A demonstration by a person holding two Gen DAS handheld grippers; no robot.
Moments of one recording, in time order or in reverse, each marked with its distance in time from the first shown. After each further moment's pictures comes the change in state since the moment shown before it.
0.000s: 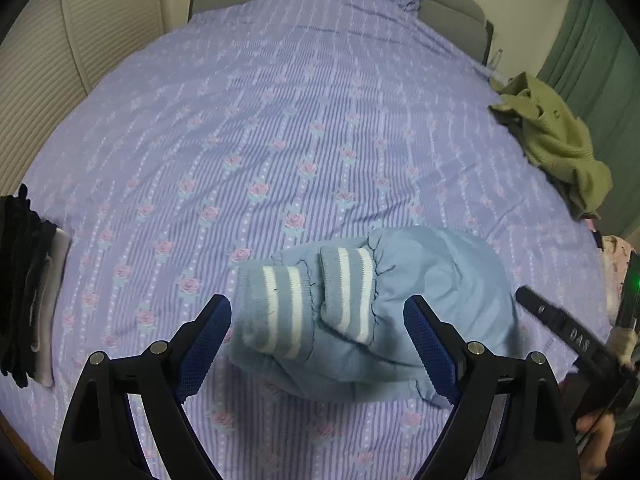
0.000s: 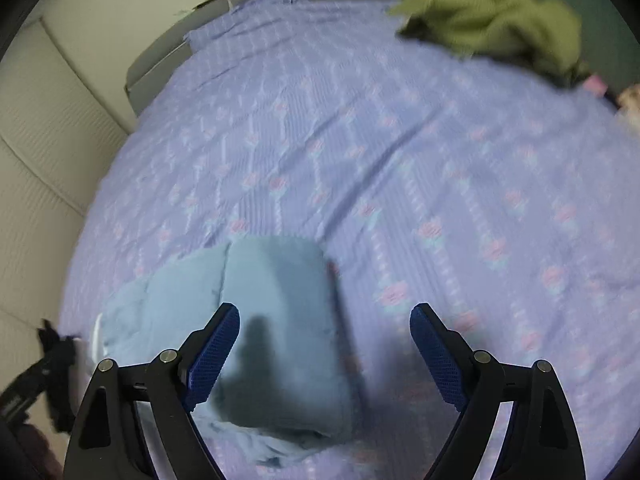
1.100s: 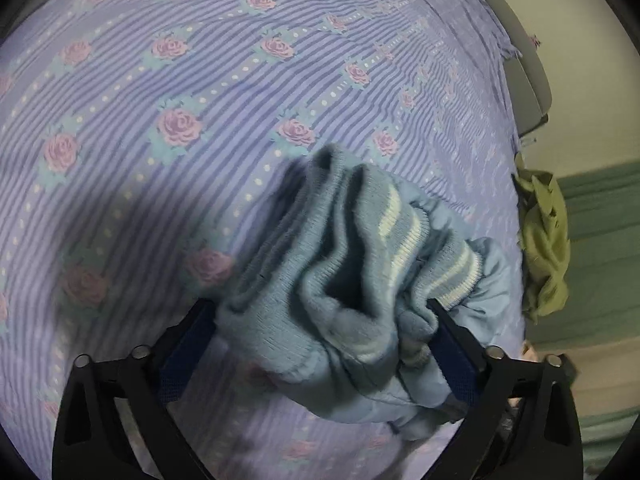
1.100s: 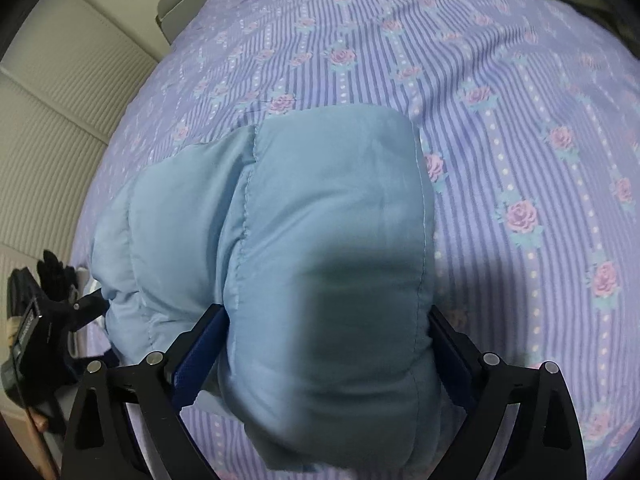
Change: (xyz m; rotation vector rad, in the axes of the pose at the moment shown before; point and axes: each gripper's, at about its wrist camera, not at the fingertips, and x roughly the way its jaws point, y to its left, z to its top) left arm 0.104 0.098 -0.054 -0.563 0.194 -0.342; right arm 0.090 0.025 -0.039 -0.097 0.225 0.108
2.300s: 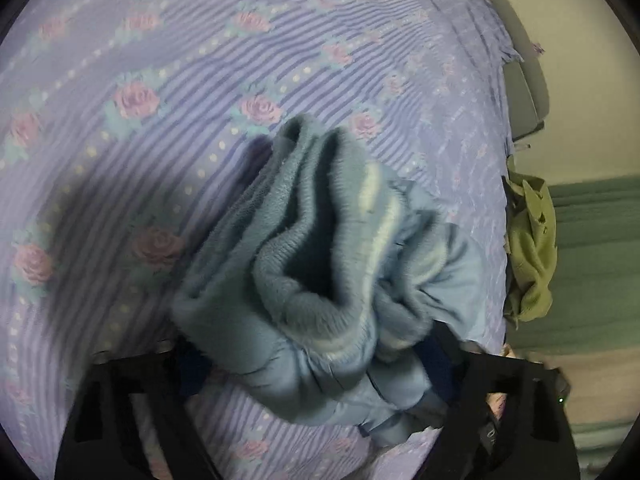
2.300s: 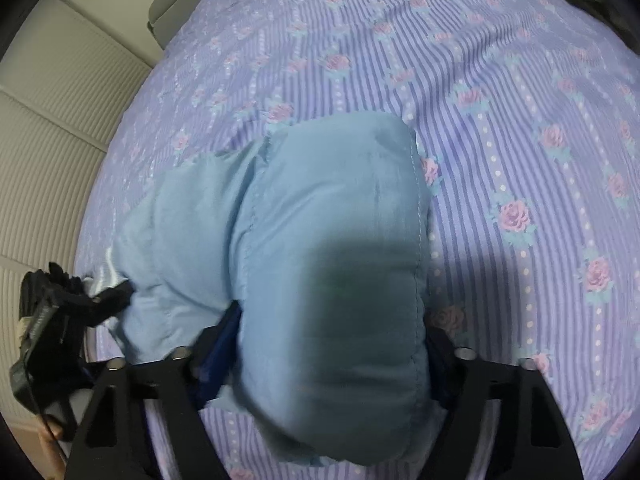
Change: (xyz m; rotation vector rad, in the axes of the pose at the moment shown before) left arm 0.015 -0.018 -0.001 -0.023 0.023 -0.034; right arm -0.026 0.004 -0.008 0.009 -0.002 -0.016
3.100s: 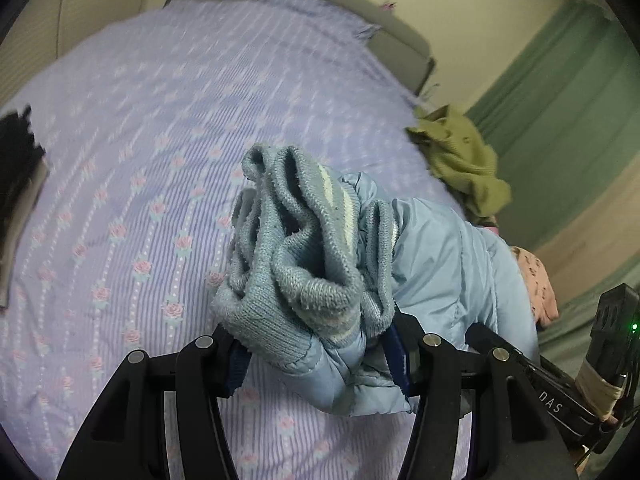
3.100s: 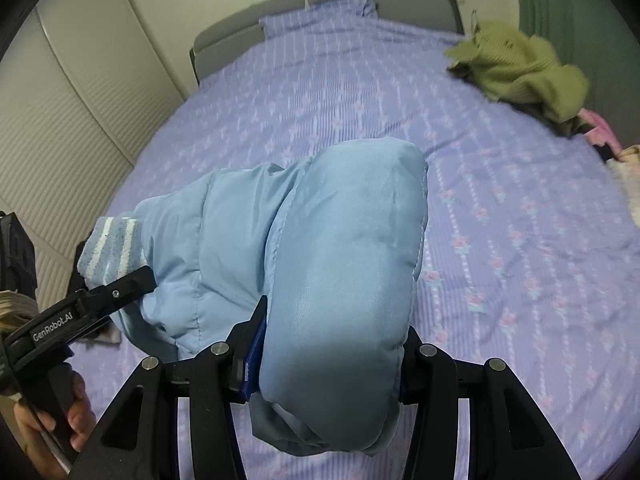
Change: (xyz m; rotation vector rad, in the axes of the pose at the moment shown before) left arm -0.204 -0.080 -0.131 0.539 -0.181 0.009; right arm -0.223 0.083 -0.116 -0.133 -0.256 -0.124
